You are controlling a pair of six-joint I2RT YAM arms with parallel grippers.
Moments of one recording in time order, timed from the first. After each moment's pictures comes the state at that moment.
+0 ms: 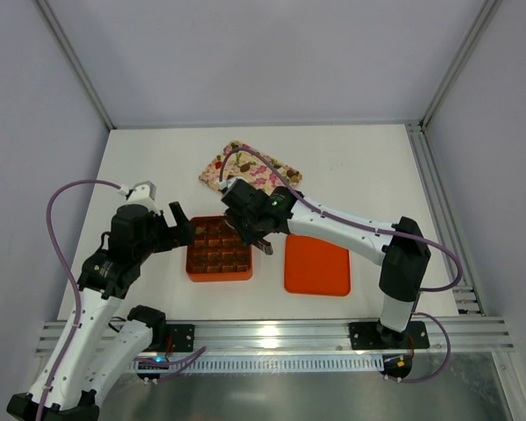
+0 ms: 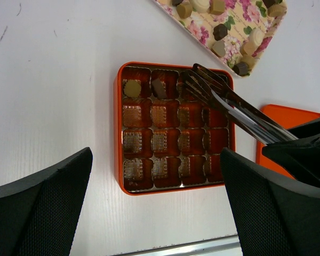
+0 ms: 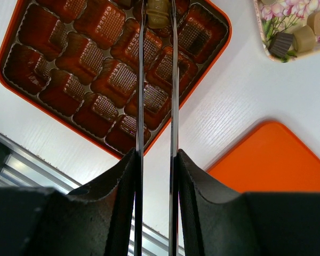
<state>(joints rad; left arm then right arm) -0.31 0.68 0.84 -0.75 -0.07 -0.44 1.04 1.80 1.62 -0.83 0.17 0.38</state>
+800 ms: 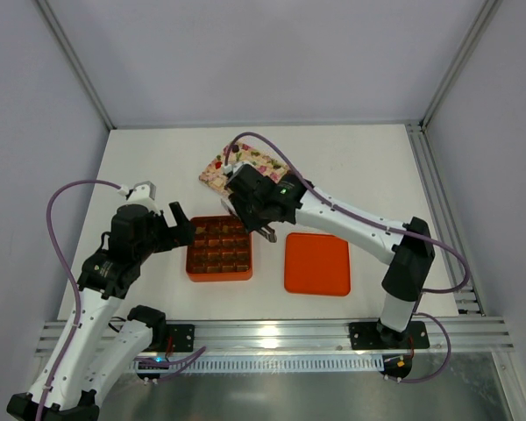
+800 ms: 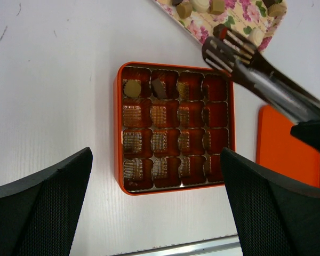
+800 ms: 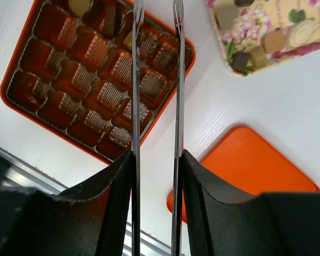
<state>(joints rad) -0.31 0.68 0.84 -0.75 -0.07 -0.44 1.01 1.79 1.70 -0.89 0.22 0.36</state>
